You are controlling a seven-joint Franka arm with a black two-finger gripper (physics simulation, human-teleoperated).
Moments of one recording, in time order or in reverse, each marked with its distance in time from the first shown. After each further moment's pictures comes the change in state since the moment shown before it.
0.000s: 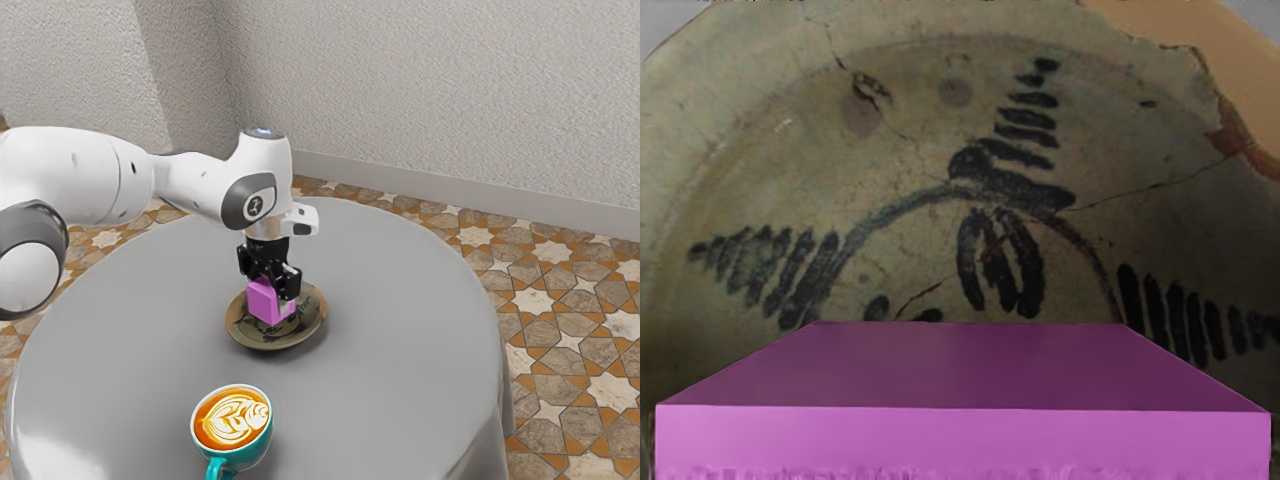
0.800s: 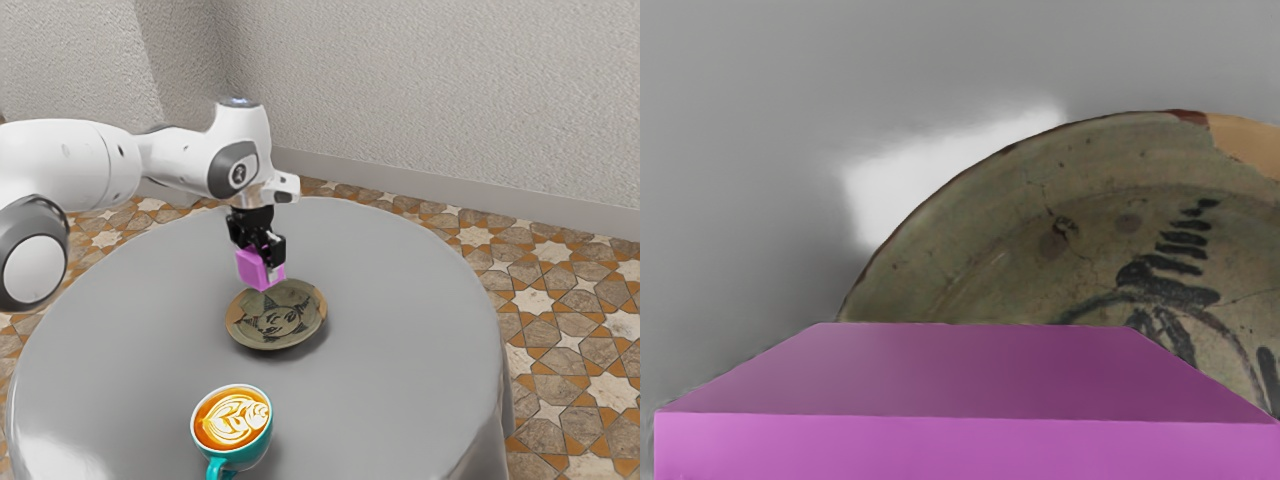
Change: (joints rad) arm 0.081 0.048 0.003 0.152 -0.028 -0.041 0.160
